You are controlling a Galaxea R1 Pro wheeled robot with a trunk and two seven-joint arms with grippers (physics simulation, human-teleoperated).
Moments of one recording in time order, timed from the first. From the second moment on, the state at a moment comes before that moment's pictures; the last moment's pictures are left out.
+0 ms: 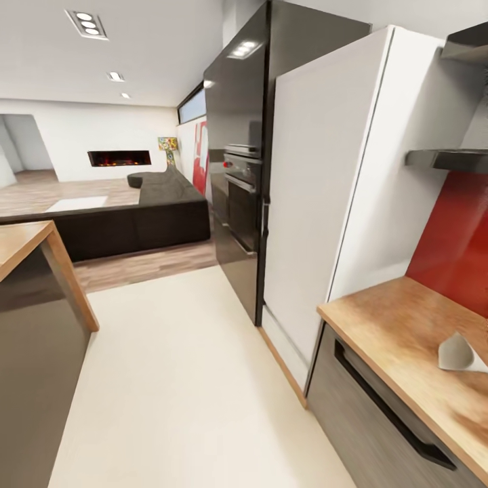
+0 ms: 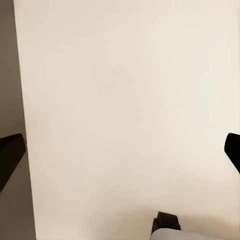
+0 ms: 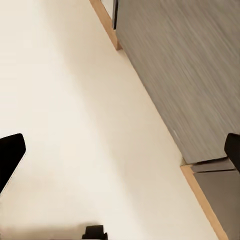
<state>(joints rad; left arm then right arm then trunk) -0.23 0.16 0.14 -0.22 0.04 -0.26 0.00 -0.03 -0.07 -0.06 -0.53 0.01 -0.29 0.00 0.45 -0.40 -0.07</state>
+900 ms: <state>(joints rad) -0.23 0.16 0.14 -0.22 0.04 -0.26 0.00 -0.03 -0.07 -0.06 -0.53 0.01 -0.29 0.00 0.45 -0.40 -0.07</state>
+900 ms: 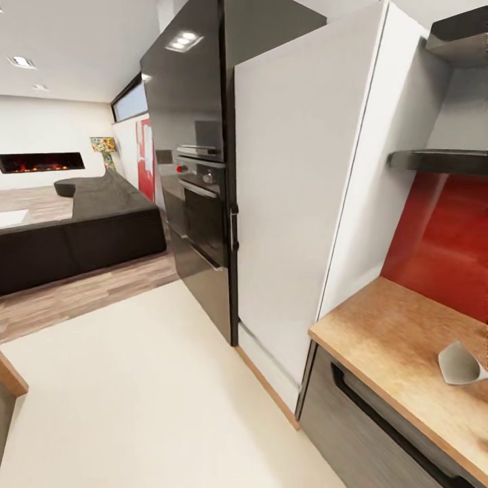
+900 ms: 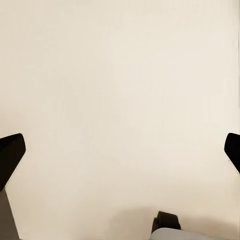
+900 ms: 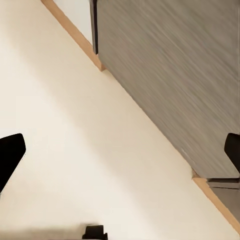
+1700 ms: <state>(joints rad) -0.23 0.15 0.15 -0.22 0.05 -0.26 0.00 -0.03 -0.07 -0.06 -0.53 0.01 -0.29 0.00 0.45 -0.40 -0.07</state>
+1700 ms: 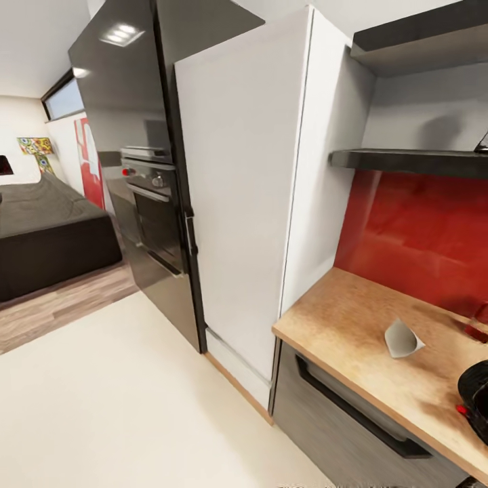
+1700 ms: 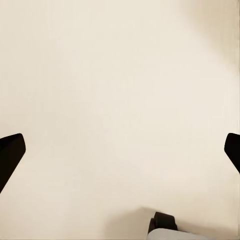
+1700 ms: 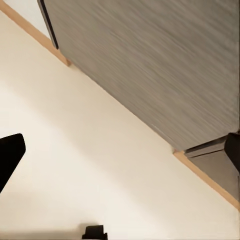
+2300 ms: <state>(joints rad) -0.14 0.15 0.13 0.04 -0.05 -0.24 0.00 -0.03 -0.13 -0.03 -0.08 0.01 -0.28 0.00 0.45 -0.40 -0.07</state>
